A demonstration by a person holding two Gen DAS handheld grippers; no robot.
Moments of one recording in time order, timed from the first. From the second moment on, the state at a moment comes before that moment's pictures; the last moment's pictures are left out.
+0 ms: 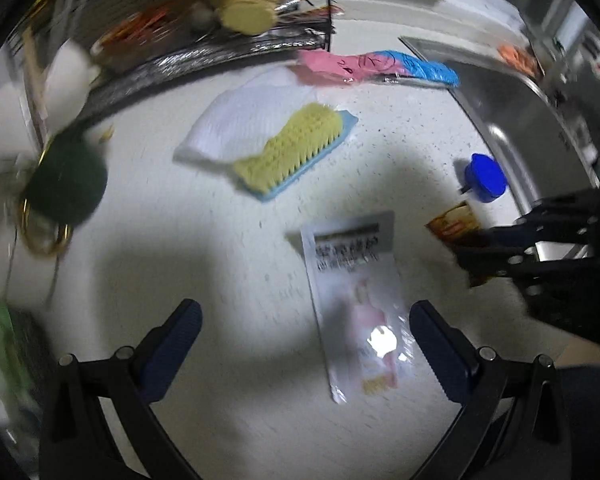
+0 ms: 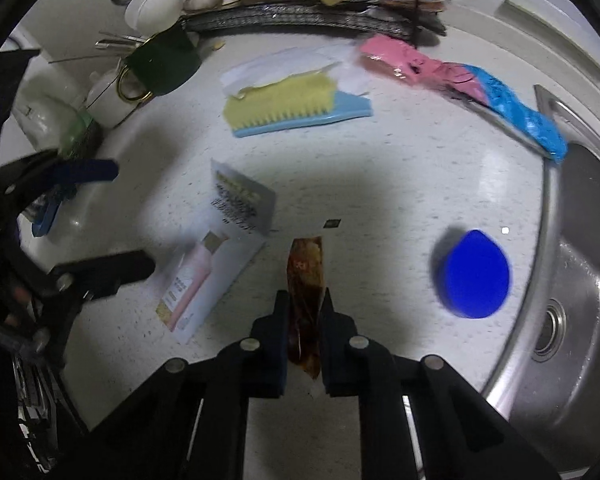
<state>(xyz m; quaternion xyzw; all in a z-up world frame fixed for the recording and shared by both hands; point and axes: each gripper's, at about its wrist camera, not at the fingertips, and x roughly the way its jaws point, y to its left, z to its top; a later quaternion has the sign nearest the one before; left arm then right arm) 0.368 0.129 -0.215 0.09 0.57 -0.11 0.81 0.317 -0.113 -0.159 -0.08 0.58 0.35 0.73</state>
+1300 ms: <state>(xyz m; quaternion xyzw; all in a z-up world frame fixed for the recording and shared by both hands) 0.396 0.090 -0.246 0.16 0.59 -0.23 0.76 0.352 -0.117 -0.159 -0.04 0.61 0.34 0.72</state>
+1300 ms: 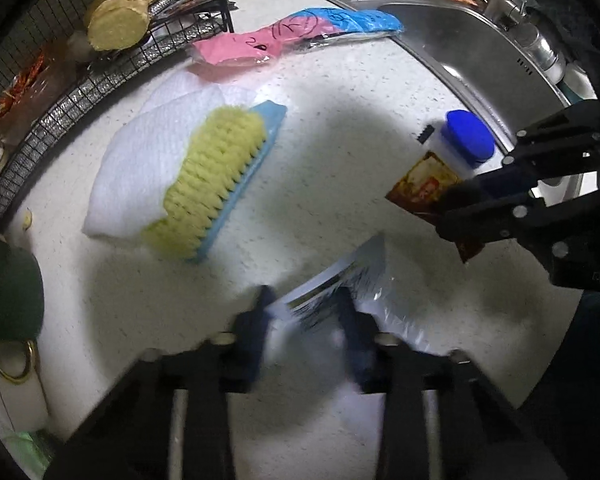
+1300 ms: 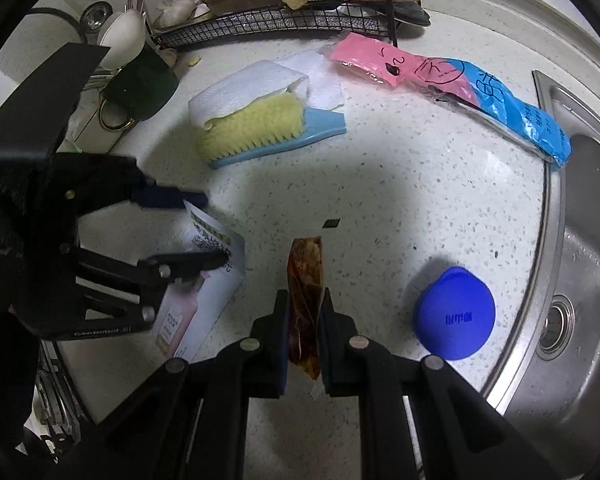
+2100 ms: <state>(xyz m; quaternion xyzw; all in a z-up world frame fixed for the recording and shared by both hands) 0.307 0.067 -0.173 0.06 0.55 -0.15 0.82 0.288 -0.169 -0.111 -0.02 0.55 0.36 0.75</state>
